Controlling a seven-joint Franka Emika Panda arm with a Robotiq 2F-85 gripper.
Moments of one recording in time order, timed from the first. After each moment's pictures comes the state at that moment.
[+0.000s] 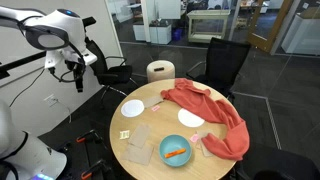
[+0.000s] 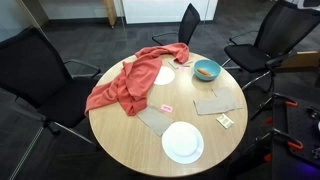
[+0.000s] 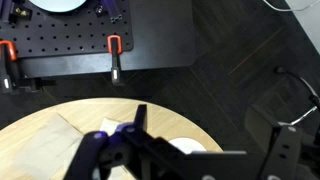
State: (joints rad) arm 0.20 -0.59 0.16 -2.66 0.38 1.86 0.24
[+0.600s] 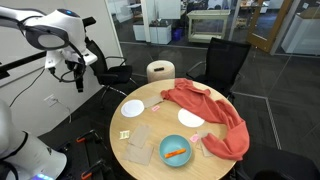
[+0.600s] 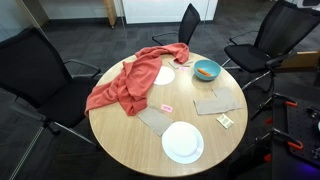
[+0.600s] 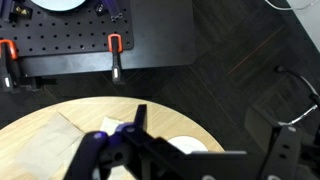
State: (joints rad) arm 0.20 -0.59 0.16 -2.66 0.37 1.86 0.24
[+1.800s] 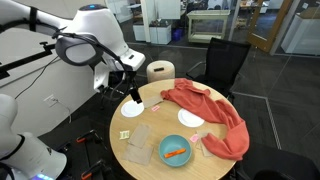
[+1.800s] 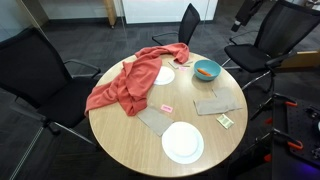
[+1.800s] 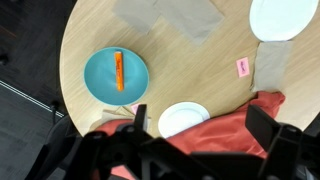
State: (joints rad) arm -0.10 -0.31 -0.12 -2.48 0.04 2.36 -0.01
